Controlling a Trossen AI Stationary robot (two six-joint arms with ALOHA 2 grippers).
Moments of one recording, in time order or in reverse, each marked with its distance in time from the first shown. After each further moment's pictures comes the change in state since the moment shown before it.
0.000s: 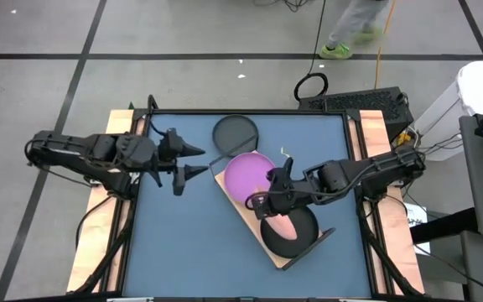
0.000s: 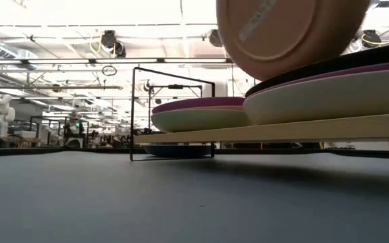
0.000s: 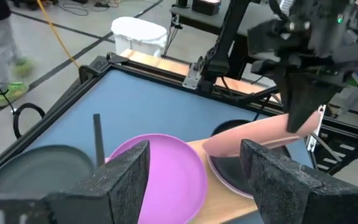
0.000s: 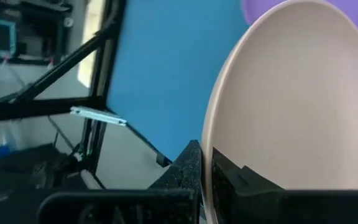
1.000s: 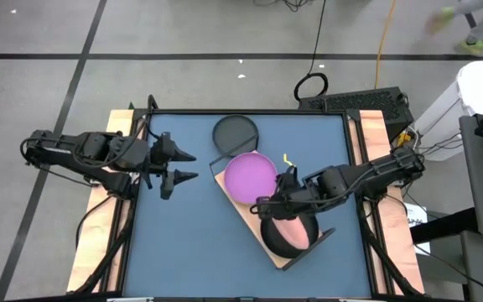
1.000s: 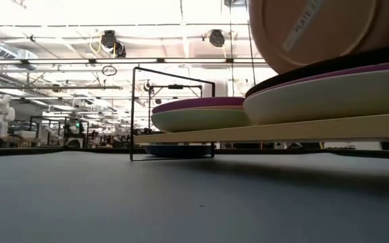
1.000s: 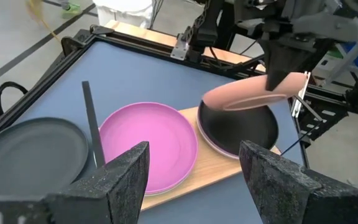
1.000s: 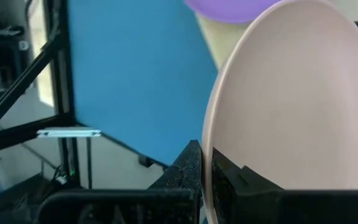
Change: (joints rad) left arm -0.022 -0.058 0.000 -0.158 0.079 -0.027; right arm 0.038 0.016 0.000 -0.143 -0.019 0.246
